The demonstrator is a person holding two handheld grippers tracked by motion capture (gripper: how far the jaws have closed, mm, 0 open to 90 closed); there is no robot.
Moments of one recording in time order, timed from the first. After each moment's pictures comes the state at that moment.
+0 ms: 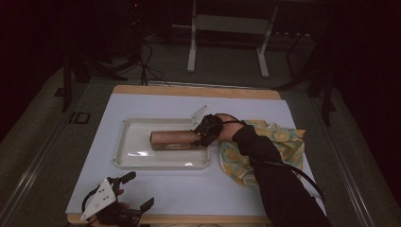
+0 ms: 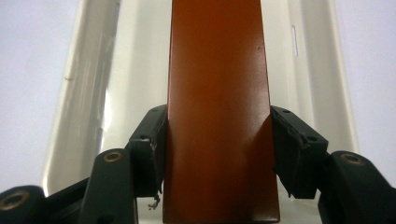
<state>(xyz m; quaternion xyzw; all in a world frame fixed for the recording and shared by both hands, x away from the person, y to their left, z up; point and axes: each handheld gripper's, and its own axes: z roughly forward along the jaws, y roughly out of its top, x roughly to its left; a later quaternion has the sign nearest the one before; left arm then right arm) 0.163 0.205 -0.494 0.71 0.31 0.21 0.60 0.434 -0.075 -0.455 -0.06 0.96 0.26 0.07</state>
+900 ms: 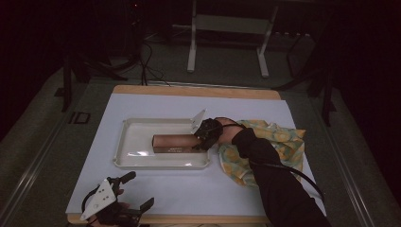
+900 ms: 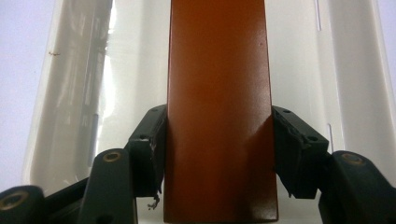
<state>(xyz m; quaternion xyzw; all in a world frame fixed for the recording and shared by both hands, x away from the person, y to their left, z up) 0.163 0.205 -0.494 0.71 0.31 0.21 0.60 0.434 -0.075 -0.474 -0.06 0.97 0.24 0.06</state>
